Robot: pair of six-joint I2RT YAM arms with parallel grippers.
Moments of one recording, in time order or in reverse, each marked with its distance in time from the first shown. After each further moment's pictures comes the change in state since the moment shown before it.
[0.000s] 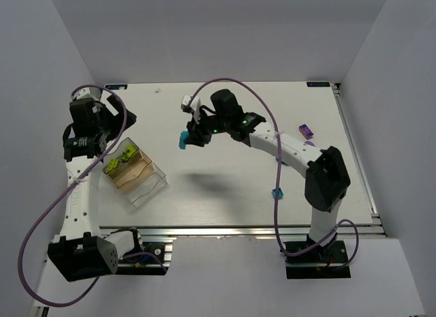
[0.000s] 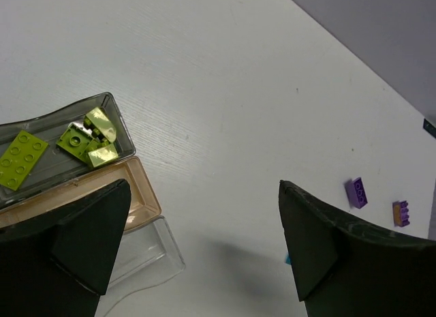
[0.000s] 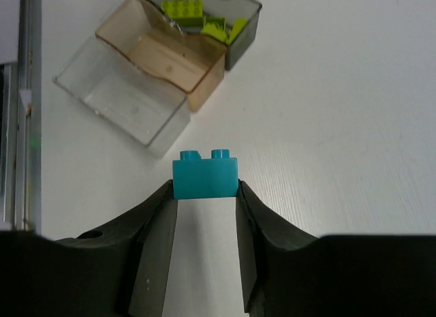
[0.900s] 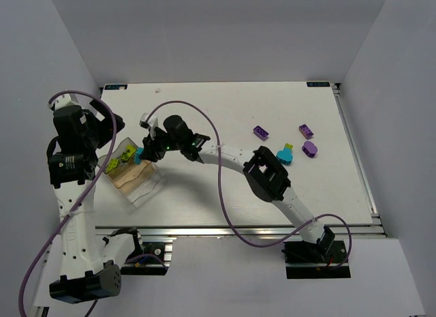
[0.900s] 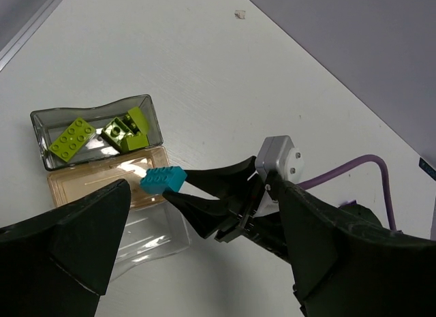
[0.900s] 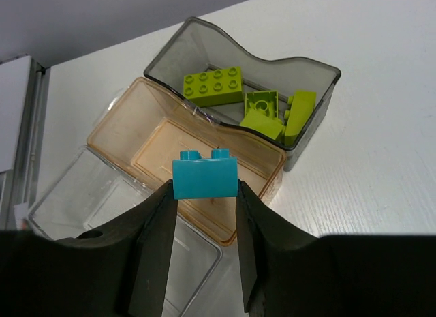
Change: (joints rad) left arm 0.000 -0.178 0.133 -0.226 -0.169 -0.037; right arm 0.206 0.591 0.418 0.393 0.098 0.368
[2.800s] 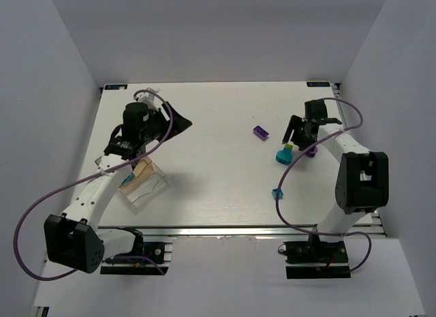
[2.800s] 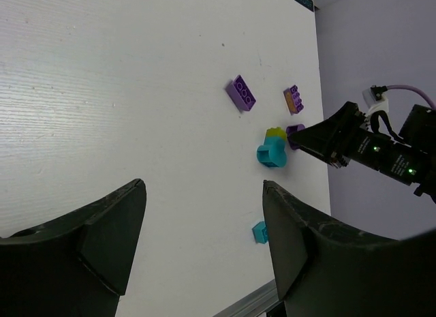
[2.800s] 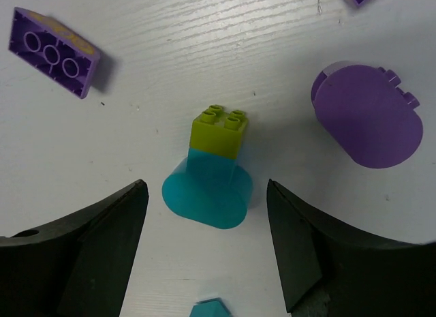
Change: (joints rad) left arm -0.444 0.243 -0.301 0.568 0.296 -0.181; right arm -0.925 -0.767 -0.870 -0.626 0.417 0.291
